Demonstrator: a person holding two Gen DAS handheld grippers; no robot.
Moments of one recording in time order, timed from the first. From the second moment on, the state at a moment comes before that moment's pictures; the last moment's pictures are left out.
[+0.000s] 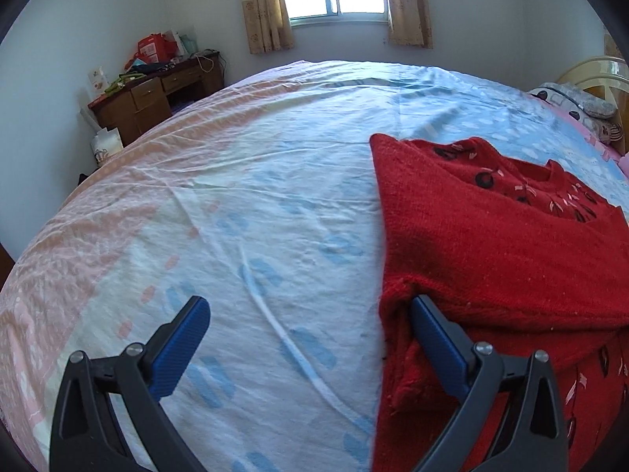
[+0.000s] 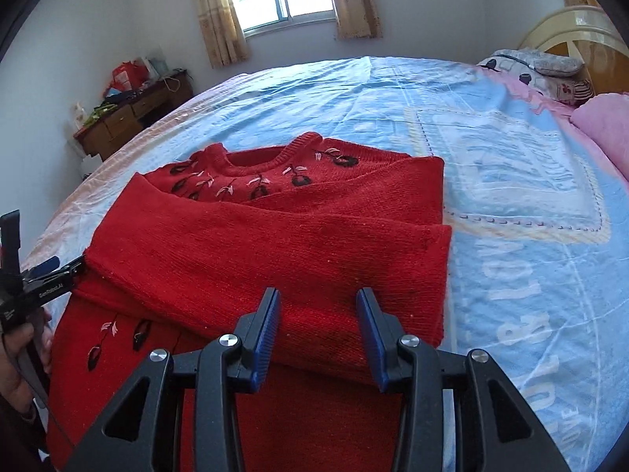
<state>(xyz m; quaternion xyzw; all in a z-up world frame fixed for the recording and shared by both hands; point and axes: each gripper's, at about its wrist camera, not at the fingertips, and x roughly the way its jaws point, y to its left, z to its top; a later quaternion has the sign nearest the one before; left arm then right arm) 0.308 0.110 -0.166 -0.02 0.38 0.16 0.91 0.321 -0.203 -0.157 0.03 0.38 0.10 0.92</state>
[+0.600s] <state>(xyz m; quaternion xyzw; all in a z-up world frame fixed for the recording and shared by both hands) 0.307 0.104 -0.167 -0.02 0.38 0.15 0.91 0.311 -0.203 -0.164 0.01 0.38 0.08 0.92</state>
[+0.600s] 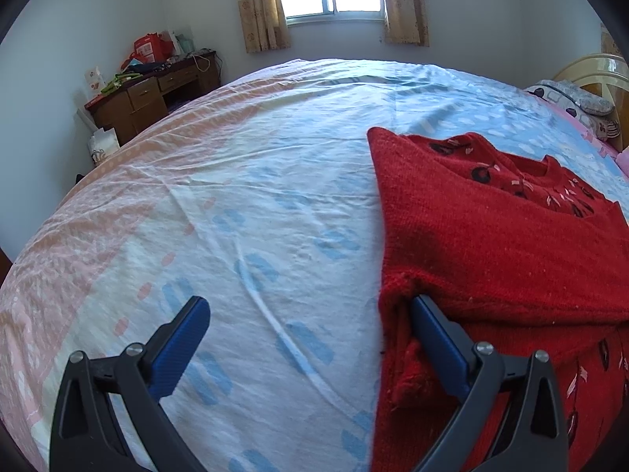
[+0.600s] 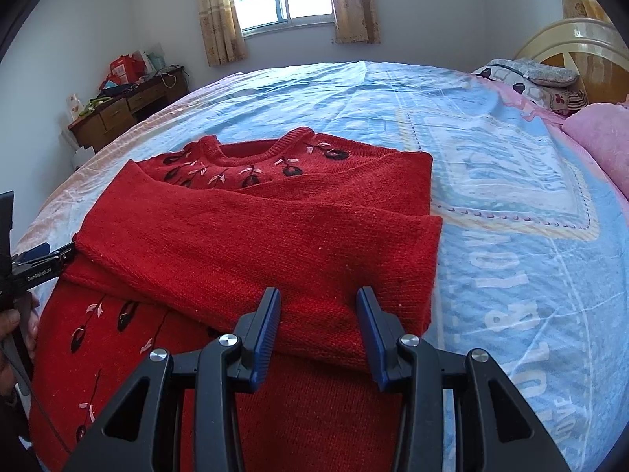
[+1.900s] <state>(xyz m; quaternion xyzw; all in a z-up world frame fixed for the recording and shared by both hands) 0.208 0.081 -0.145 -0.01 0.38 0.04 0.93 0.224 -0.188 -0.164 0.01 0.40 0.08 0.91</state>
